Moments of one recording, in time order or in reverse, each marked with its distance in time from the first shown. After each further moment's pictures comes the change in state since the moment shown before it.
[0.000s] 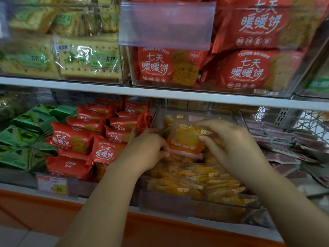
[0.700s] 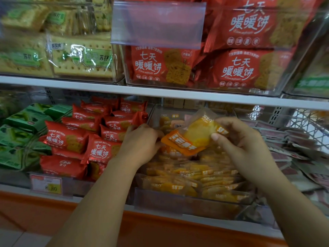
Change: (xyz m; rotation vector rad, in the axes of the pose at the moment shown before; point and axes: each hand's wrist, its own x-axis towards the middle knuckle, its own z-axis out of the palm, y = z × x) left_hand 0.011 -0.002 0.006 0.137 0.178 0.021; right_hand -0.020 0.018 -0.008 0.507 0.069 0.255
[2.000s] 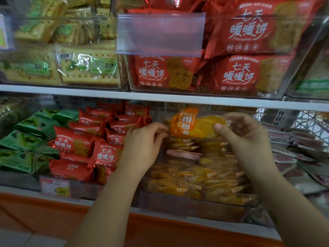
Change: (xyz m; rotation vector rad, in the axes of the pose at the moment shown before) left_hand -0.014 0.000 -0.003 -0.451 0.359 -0.003; right_hand 0.016 -0.003 0.011 0.282 0.258 0.086
